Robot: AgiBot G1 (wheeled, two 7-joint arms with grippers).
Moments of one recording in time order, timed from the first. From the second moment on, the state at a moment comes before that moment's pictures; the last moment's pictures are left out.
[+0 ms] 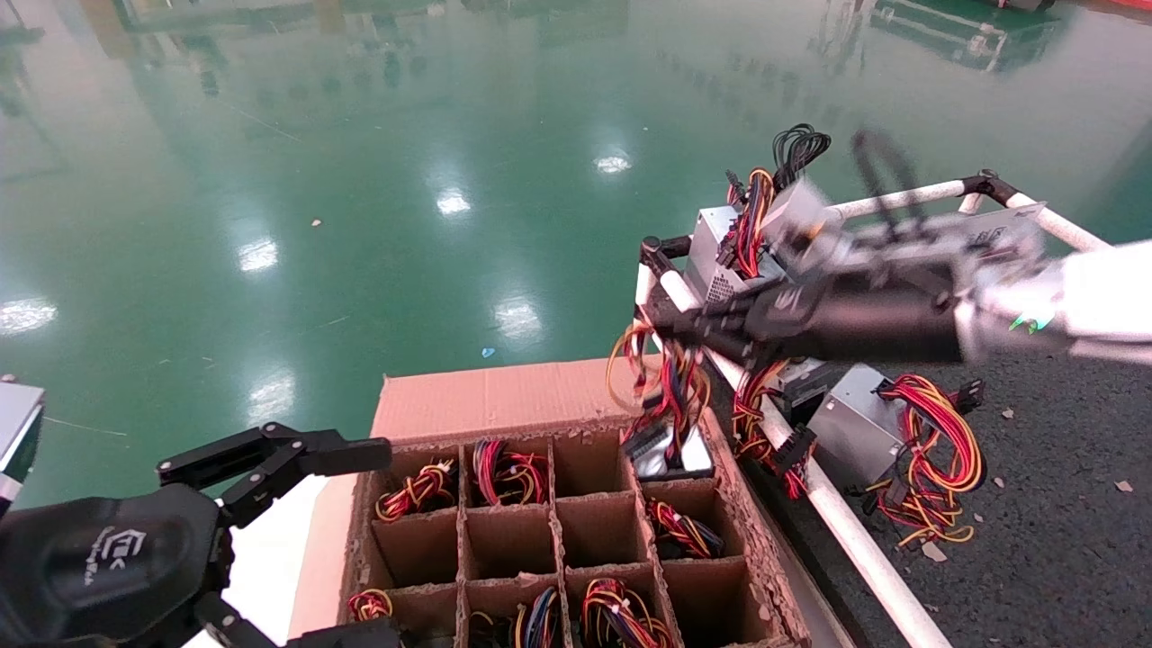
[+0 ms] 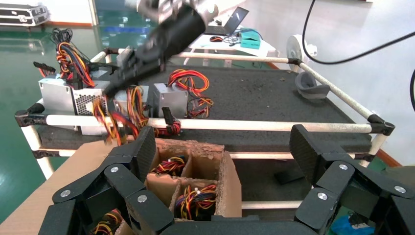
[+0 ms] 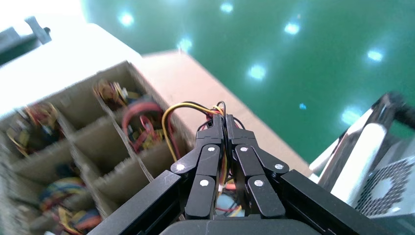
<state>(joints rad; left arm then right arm) -1.08 0.55 0.39 -1.22 0.63 1.42 -0.12 1.99 -1.11 -0.57 -0.01 -1.43 -1.45 -0.10</state>
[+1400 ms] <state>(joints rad) -1.08 0.55 0.39 -1.22 0.63 1.42 -0.12 2.24 -0.94 -0.51 -0.02 -1.32 -0.84 0.16</state>
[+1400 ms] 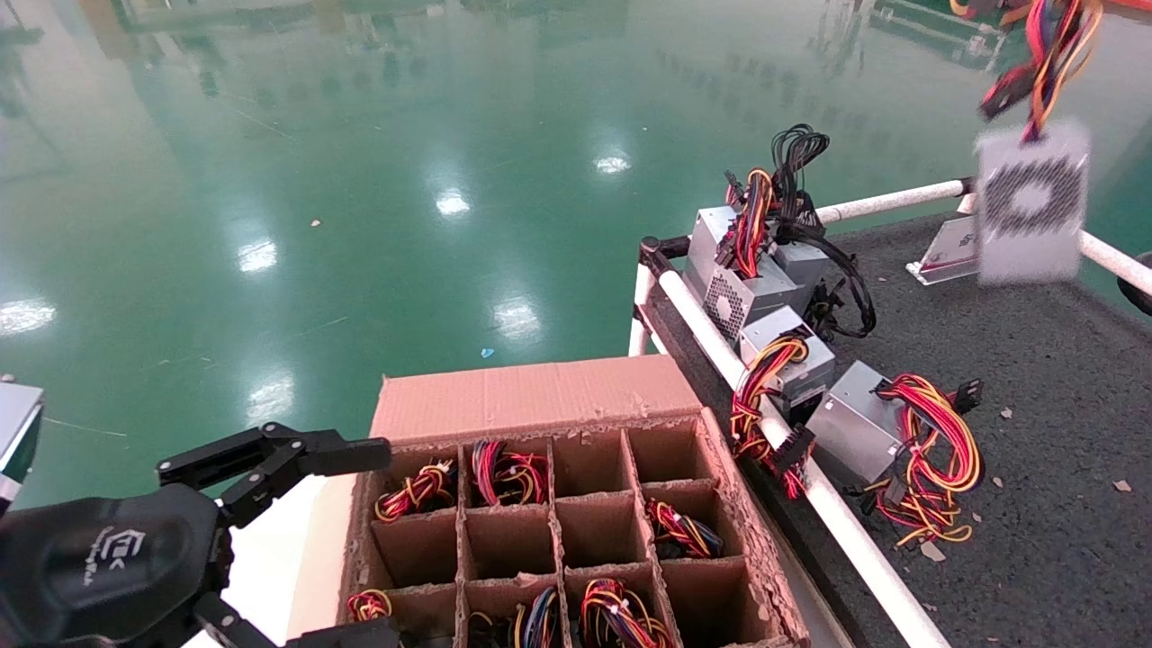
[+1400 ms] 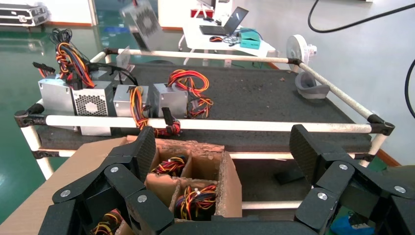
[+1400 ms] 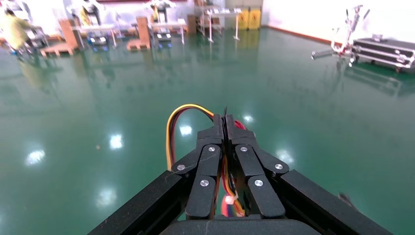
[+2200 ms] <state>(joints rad) -1.08 0.55 0.39 -1.22 0.63 1.42 -0.12 2.14 -0.93 -0.50 0.00 -1.30 -0.93 0.13</state>
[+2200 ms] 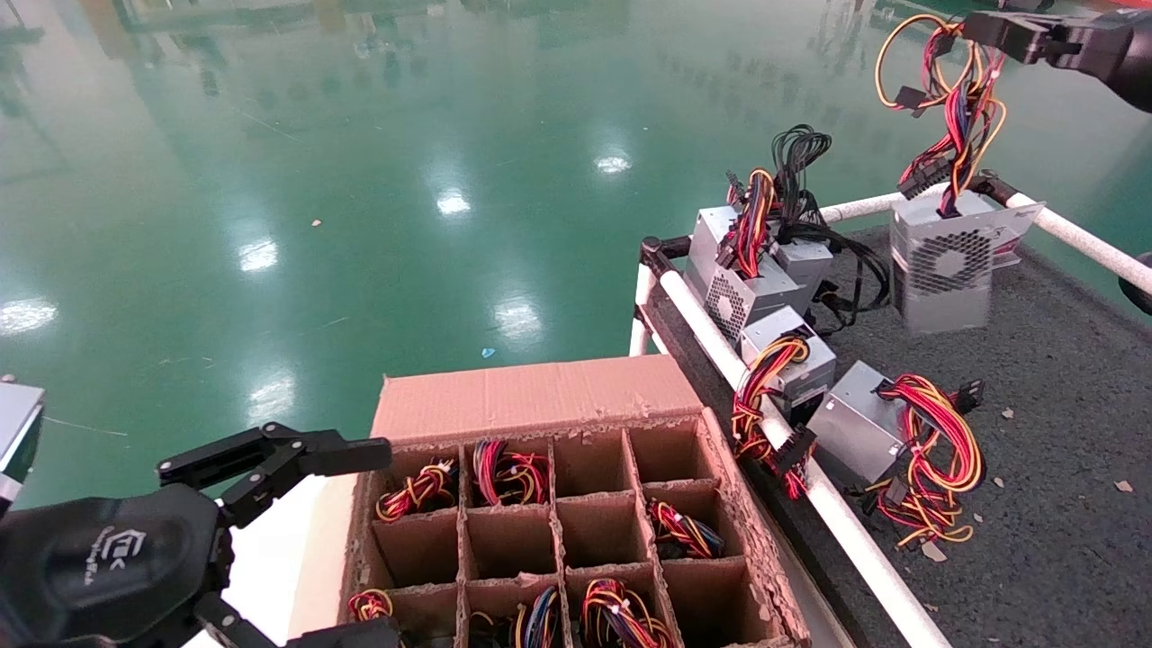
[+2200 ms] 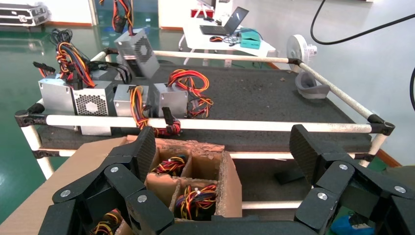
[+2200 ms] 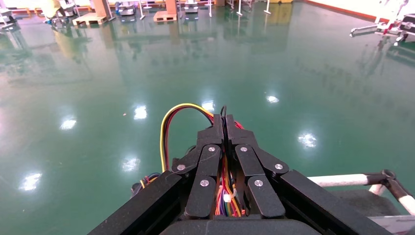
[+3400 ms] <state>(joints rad) -1.08 0.55 0.39 -1.22 0.63 1.42 -0.12 2.02 -1.03 -0.51 -0.01 -1.31 -0.91 0.11</state>
